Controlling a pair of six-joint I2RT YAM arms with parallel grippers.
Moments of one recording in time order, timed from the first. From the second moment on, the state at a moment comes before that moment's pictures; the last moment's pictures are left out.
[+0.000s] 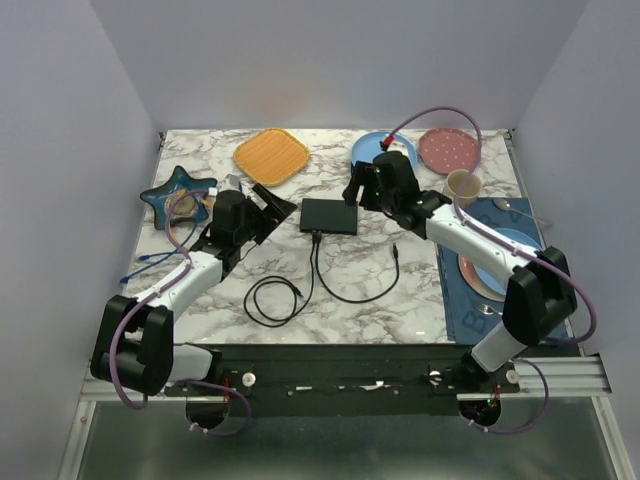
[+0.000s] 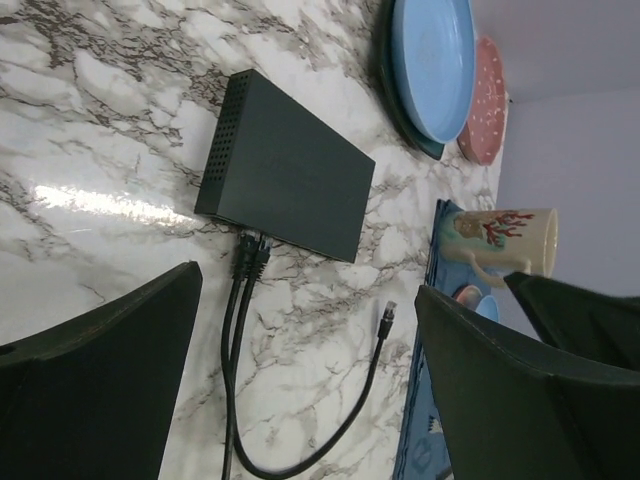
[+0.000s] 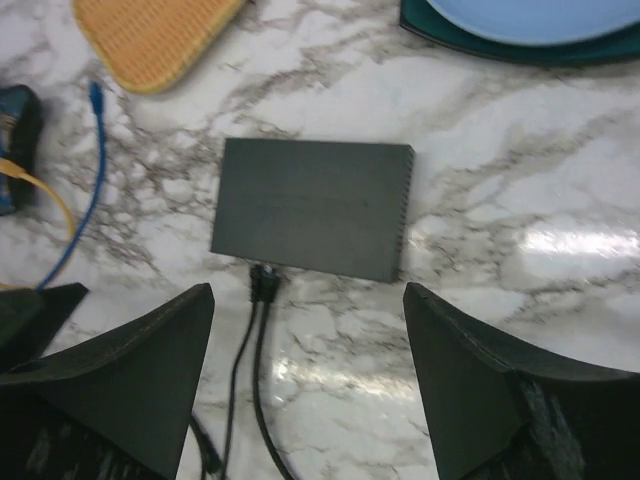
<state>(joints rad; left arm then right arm) -0.30 1.30 0.71 0.12 0.13 -1.01 0.62 1.56 1.21 -0.23 0.22 0.58</state>
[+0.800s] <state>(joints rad) -0.36 1.63 0.64 0.40 0.20 -1.10 0.57 2.00 1.40 -0.12 -0.20 0.66</state>
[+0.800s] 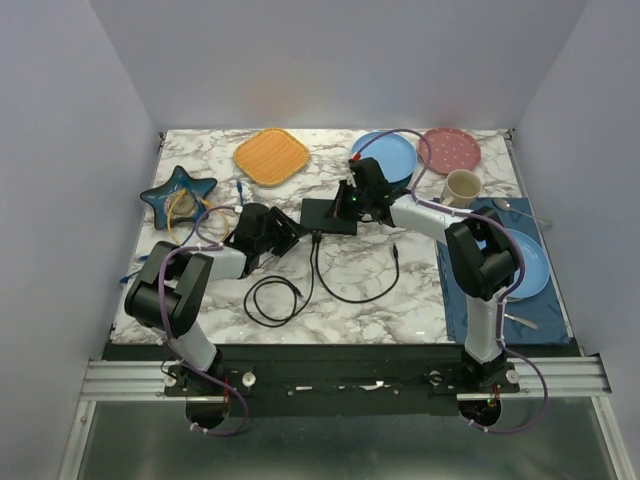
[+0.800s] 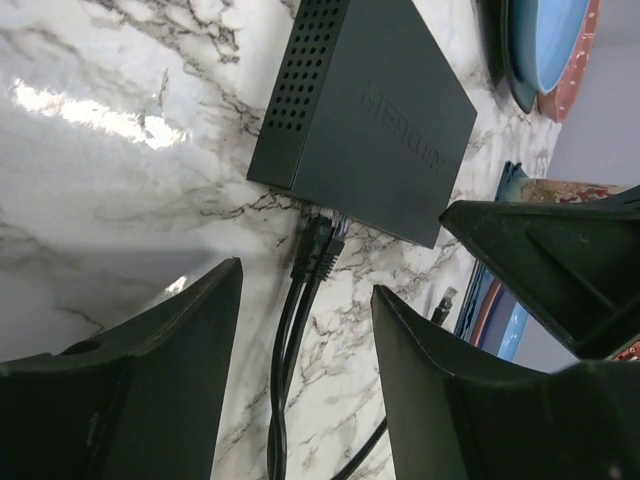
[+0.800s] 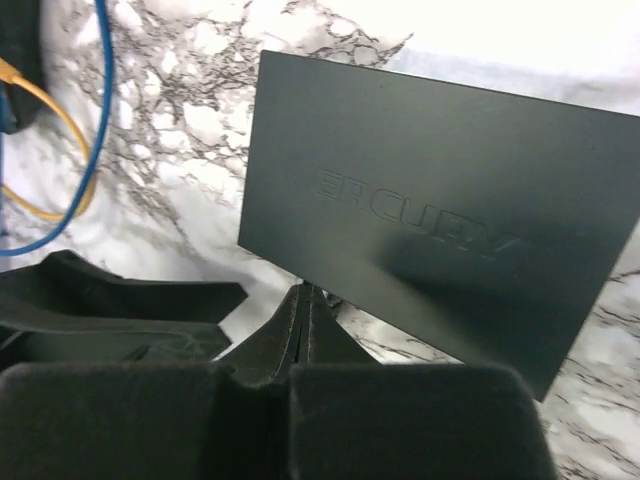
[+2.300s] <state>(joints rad) -0.36 1.95 0.58 1.00 0.32 -1.34 0.49 2.12 1.28 0.19 -0.49 0.88</state>
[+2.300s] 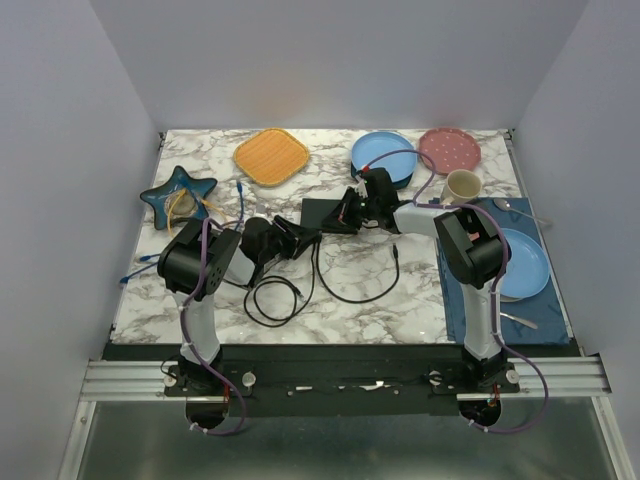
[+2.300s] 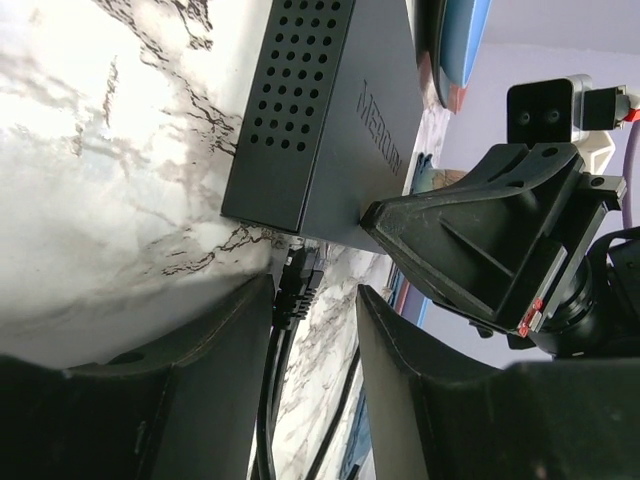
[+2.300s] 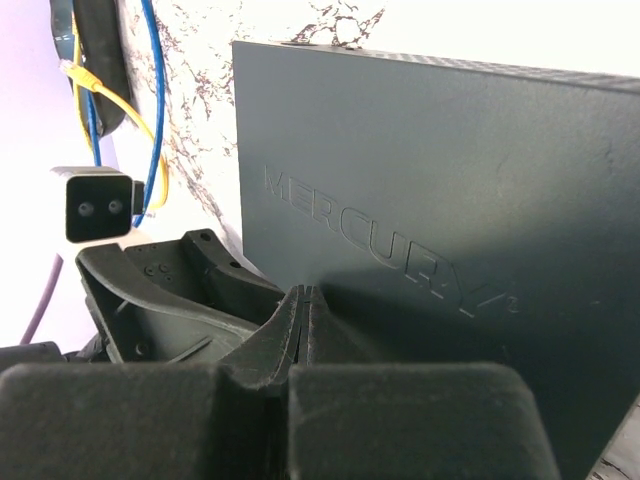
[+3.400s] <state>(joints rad) -0.37 1.91 0.67 0.75 0.22 -1.36 0.49 2.12 1.28 0.19 -0.49 0.88</state>
